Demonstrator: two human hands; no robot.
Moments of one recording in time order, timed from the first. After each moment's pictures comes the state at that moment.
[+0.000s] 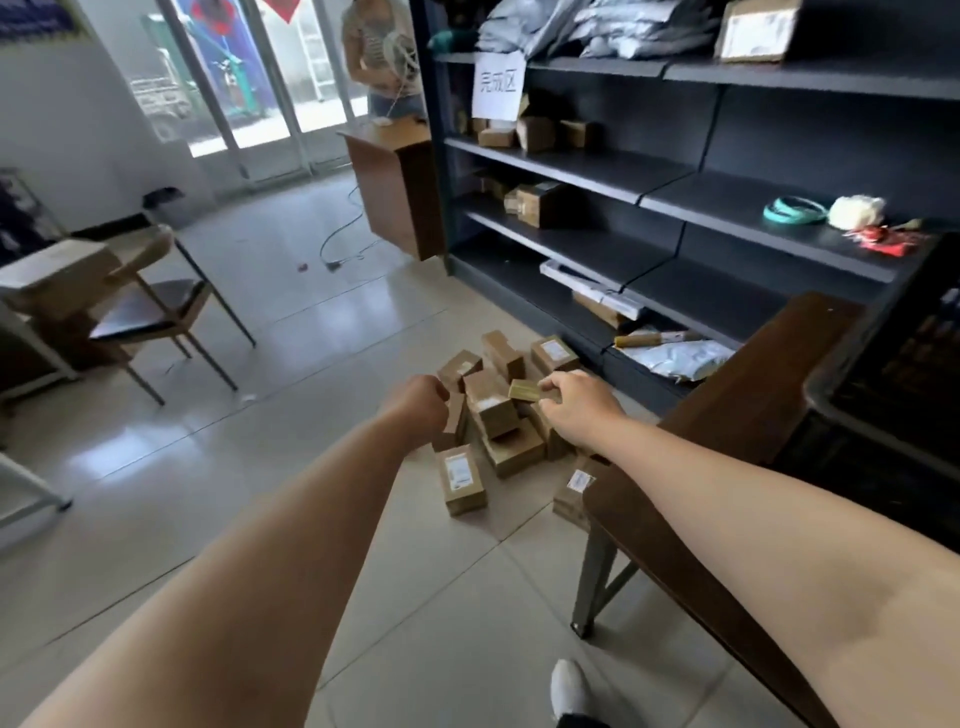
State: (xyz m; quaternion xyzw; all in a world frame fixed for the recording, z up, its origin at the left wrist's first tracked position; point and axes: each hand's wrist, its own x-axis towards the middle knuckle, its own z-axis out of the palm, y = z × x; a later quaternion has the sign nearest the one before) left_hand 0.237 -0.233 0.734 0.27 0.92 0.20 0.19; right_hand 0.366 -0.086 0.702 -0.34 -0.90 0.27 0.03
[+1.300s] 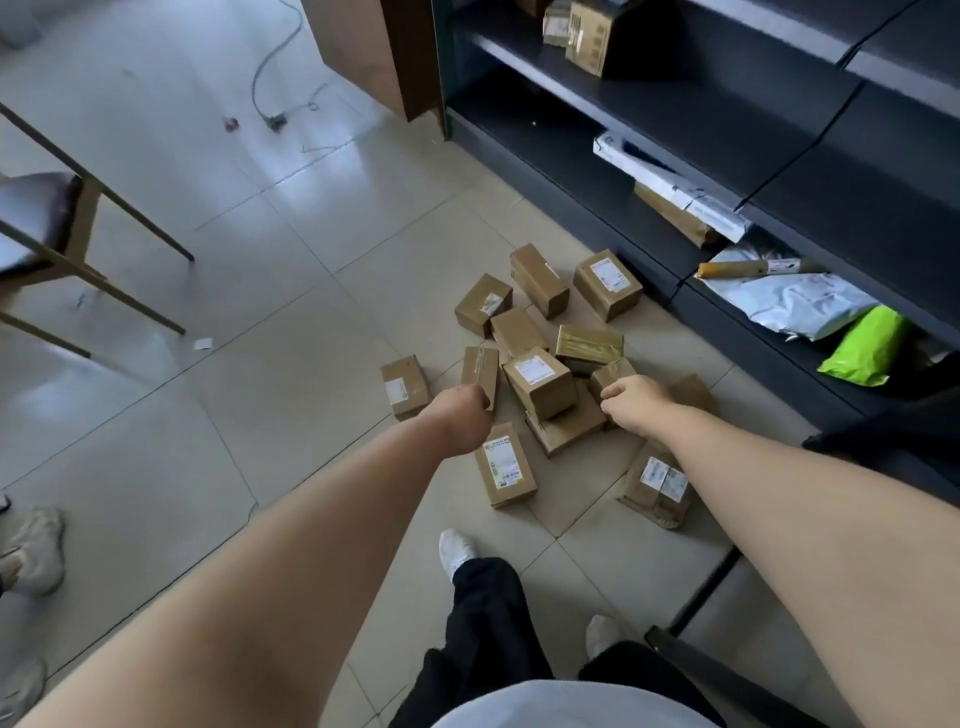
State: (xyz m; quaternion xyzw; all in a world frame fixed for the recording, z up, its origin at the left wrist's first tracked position) left_hand -0.159 -0.054 0.577 0.35 0.86 0.04 0.38; right_hand -0.007 0.104 0.535 -0.55 -0.72 0.39 -0.14
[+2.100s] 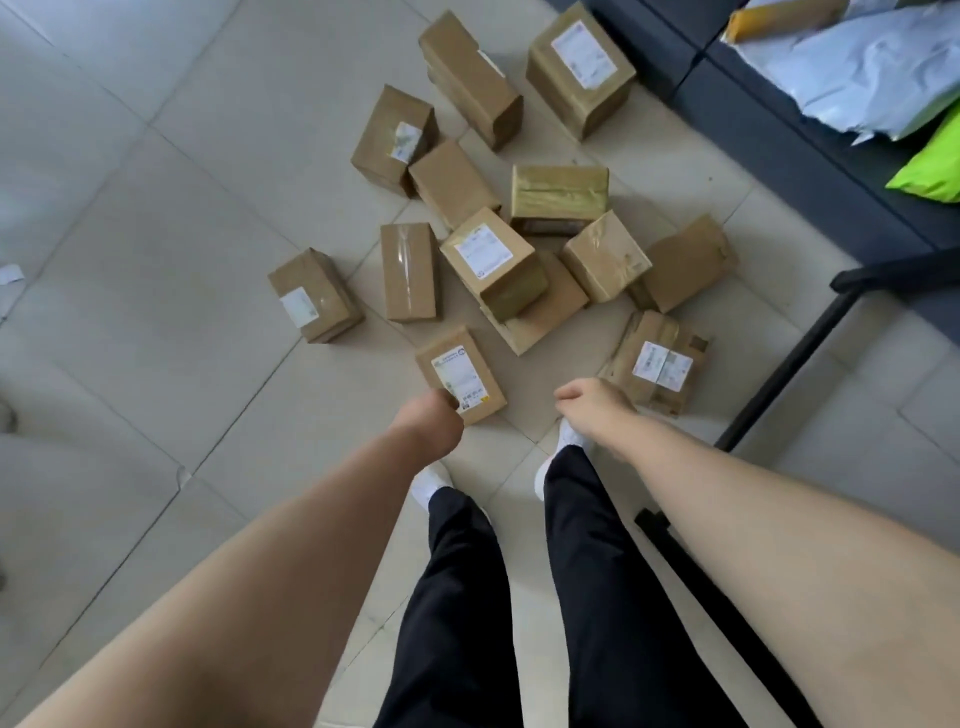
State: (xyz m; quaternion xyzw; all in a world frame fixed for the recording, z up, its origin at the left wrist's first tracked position) left_hand -0.185 0.048 0.332 0.20 0.80 -0.05 0.56; right_hand -0.024 0.156 0.307 -0.59 -0.58 0.49 -0.29
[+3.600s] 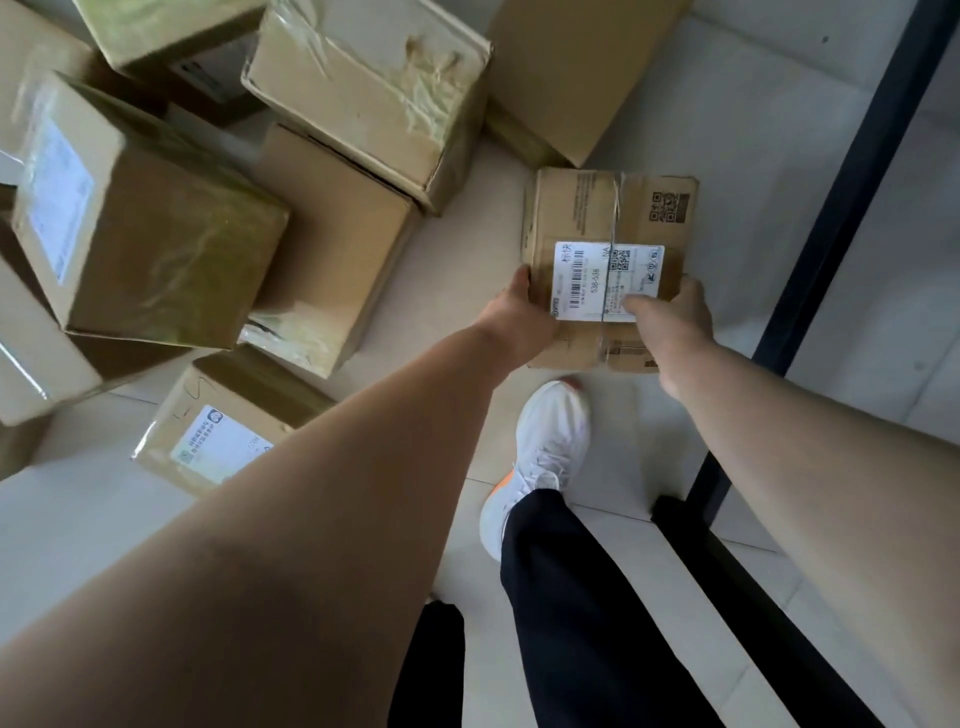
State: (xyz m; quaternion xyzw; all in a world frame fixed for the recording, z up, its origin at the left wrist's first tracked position) left_hand 0.040 0.242 -0.088 0.26 0.68 -0.01 0.68; right_hand 0.193 0.258 -0.083 -0.86 -0.23 0.44 0.04
